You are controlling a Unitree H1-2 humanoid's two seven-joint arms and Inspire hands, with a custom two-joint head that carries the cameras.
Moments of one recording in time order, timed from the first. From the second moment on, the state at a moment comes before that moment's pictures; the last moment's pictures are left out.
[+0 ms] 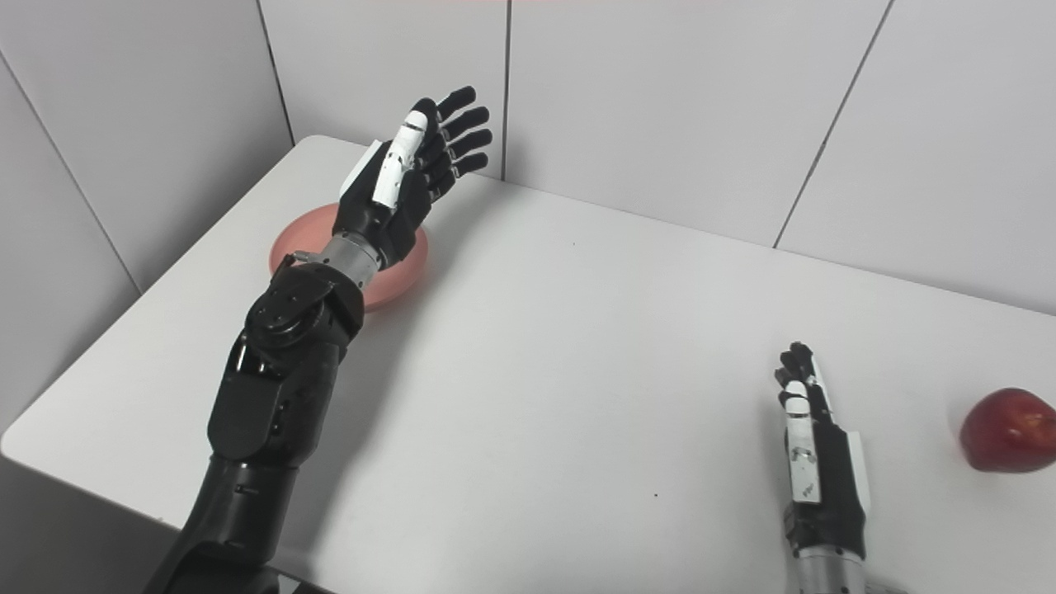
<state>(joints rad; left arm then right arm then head) -0.43 0.13 0.19 -0.13 -0.25 0.37 -0.09 -0.08 -0.08 0.02 0.00 0.02 0.00 0.07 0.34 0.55</state>
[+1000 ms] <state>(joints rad) -0.48 0.31 0.37 0.09 -0.29 0.27 -0.05 -0.08 -0.09 0.01 0.00 0.03 0.00 0.08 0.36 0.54</state>
